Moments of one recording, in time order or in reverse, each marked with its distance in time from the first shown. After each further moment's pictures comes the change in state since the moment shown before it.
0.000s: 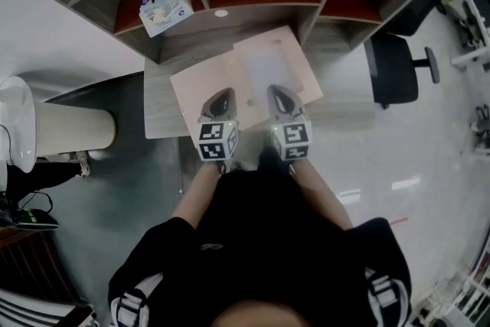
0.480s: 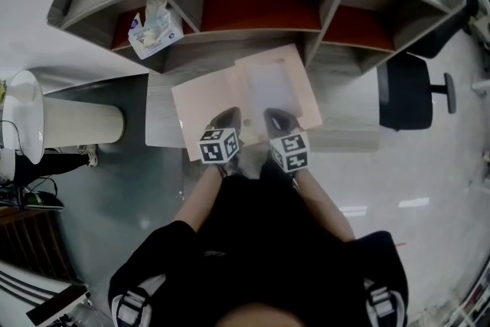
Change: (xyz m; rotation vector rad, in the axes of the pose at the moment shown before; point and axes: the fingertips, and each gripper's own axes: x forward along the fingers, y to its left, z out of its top) left arm 0.076 -0.005 -0.066 -0.234 0.225 0.053; right arm 0.042 -0.031 -0.069 0.106 0.228 0.265
